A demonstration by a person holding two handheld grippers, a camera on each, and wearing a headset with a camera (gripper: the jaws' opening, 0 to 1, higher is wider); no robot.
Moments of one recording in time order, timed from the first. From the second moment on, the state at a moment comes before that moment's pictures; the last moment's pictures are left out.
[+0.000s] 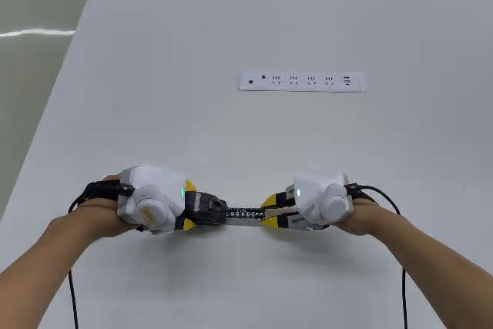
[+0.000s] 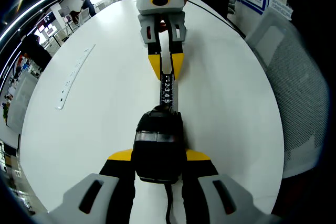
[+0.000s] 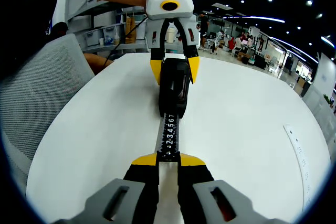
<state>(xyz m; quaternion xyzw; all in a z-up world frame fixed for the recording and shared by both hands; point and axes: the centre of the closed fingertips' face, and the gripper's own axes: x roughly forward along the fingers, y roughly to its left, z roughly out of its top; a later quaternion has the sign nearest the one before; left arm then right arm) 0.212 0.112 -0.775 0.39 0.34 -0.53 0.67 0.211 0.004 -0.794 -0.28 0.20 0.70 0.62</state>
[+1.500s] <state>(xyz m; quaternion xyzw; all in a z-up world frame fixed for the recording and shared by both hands) 0.212 0.112 -0.775 0.39 0.34 -0.53 0.67 0.212 -0.013 -0.794 -0.29 0.20 0.70 0.62</state>
